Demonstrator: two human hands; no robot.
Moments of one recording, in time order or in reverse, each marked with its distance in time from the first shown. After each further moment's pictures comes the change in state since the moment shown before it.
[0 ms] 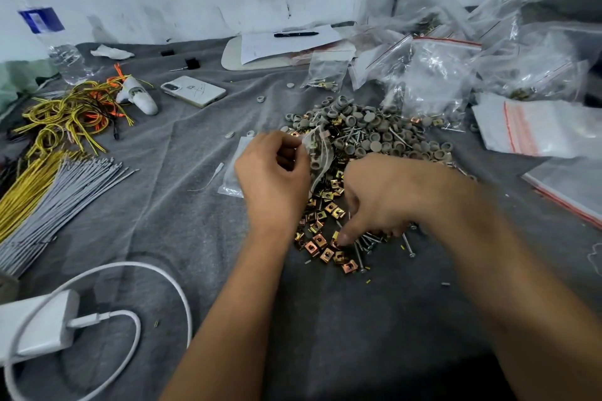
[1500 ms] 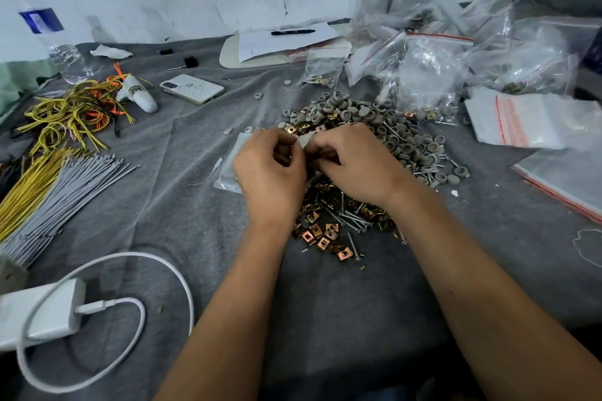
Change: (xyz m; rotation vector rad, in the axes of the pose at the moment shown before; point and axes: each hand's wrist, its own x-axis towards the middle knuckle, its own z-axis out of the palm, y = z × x) left_hand -0.004 -0.002 -0.001 0.010 0.020 0.023; right_hand 0.041 0.009 0.025 0.448 0.720 -0.357
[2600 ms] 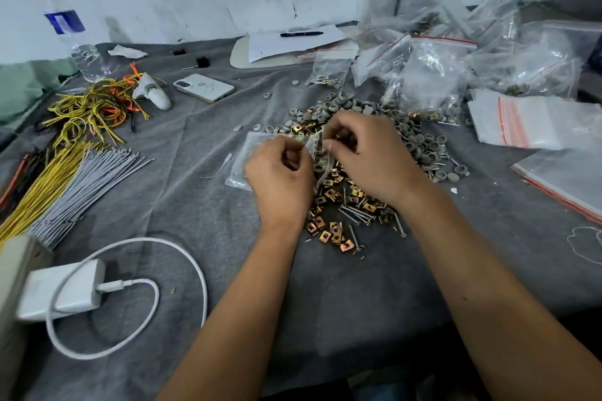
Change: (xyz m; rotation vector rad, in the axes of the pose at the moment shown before) left_hand -0.014 0.000 0.003 -0.073 -0.004 -0.154; right_hand -0.017 -0.012 -0.014 0.052 0.176 0.043
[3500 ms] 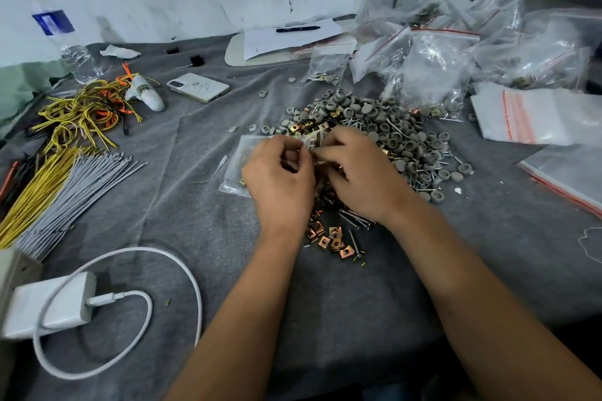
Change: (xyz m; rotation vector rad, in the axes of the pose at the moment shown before) left_hand -0.003 0.006 0.002 0.026 0.041 0.064; right_hand -0.006 0.023 0.024 -0.232 -0.099 -0.122
